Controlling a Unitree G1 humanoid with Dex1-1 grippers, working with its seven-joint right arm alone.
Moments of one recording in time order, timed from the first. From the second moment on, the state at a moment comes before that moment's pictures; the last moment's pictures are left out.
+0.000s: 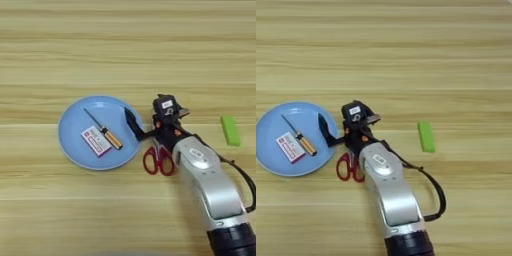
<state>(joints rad) -0.03 -0.08 0.13 -0.20 0.00 0.34 0.23</state>
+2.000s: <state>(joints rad) 0.00 -0.11 0.08 0.01 -0.04 0.24 0.18</state>
